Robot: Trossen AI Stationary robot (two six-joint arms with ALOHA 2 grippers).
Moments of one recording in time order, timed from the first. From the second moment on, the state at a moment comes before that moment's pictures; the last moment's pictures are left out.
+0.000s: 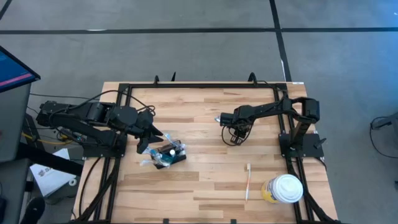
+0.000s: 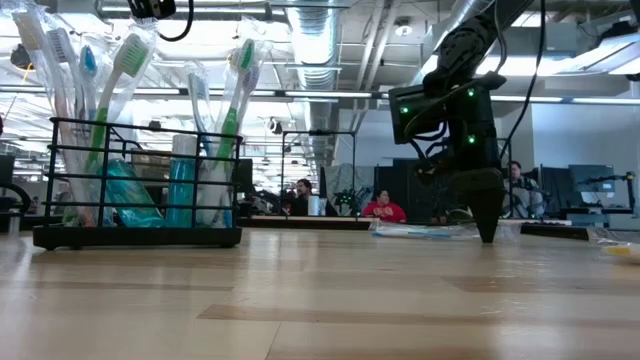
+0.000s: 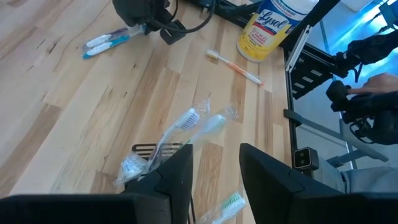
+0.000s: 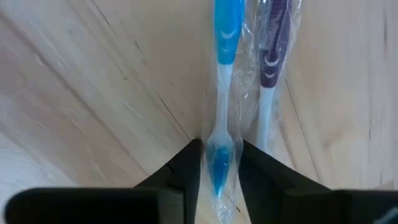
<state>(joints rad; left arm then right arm) -0.16 0.94 1.06 -0.75 -0.05 -0.50 -0.20 1.80 0.98 -0.89 0.13 0.28</state>
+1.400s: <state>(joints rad) -0.16 1.00 1.06 -0.53 -0.09 -0.42 -0.03 1.66 1.40 -1.30 0.32 0.27</state>
